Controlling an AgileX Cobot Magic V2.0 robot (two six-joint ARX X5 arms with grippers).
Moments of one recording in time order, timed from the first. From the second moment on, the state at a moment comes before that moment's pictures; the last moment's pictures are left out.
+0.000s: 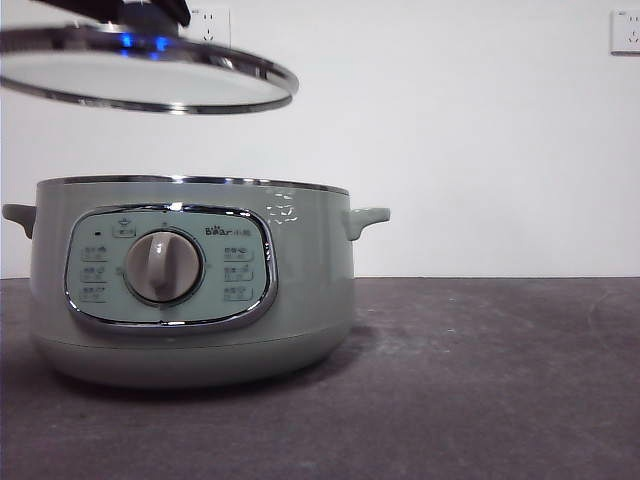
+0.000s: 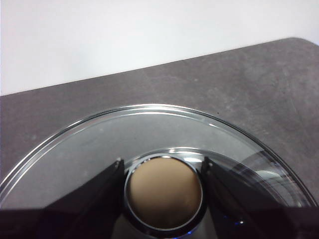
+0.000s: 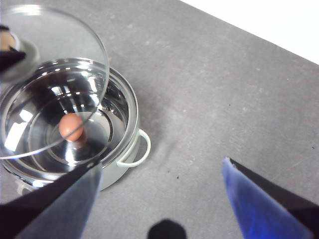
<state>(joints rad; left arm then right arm) -0.51 1.09 0.96 -0.19 -0.15 -0.09 0.74 1.35 1.85 -1.19 0.24 0.01</state>
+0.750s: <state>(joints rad) -0.55 1.27 0.96 -0.09 -0.13 -0.15 0.74 1.35 1.85 -1.20 0.24 0.02</state>
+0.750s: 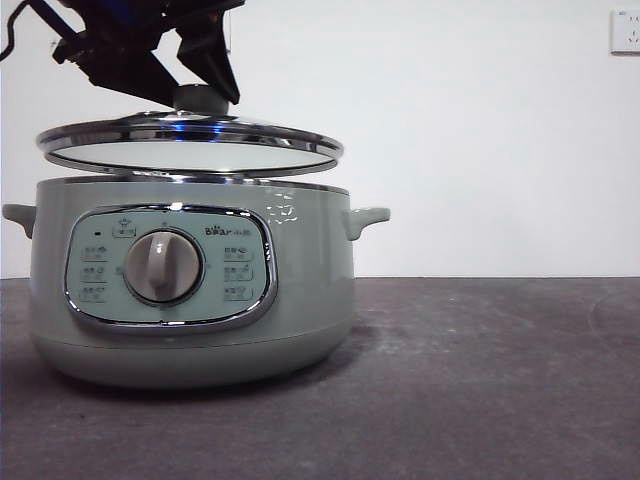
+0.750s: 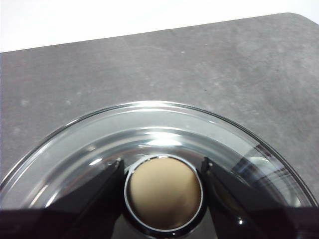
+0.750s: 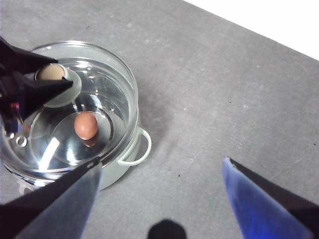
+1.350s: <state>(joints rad) -0.56 1.29 0.91 -0.08 -0.12 -0.17 0.74 1.35 1.85 -1.20 0.24 0.02</state>
